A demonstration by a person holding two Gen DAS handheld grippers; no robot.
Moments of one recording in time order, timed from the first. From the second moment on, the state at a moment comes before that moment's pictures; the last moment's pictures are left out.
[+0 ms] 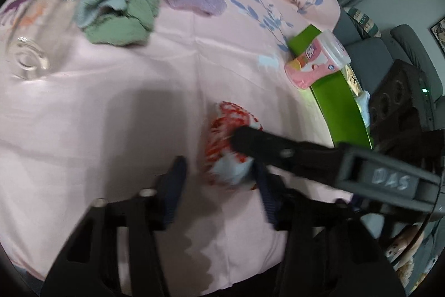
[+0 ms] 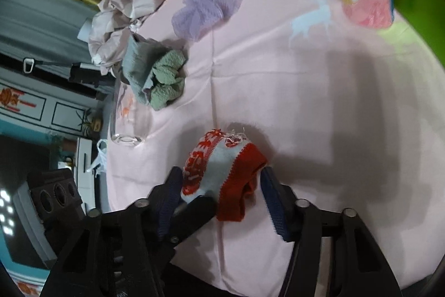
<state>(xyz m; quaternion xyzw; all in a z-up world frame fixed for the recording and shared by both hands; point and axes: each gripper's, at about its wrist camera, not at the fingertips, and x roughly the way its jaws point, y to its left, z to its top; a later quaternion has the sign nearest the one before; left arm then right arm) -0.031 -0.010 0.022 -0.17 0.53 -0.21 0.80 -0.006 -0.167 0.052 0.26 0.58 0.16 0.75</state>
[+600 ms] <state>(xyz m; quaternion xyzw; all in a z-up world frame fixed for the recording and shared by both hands) -0.038 -0.068 0.076 -0.12 0.47 -0.29 0.83 -0.033 -0.213 0.104 0.29 0.50 0.14 0.80</state>
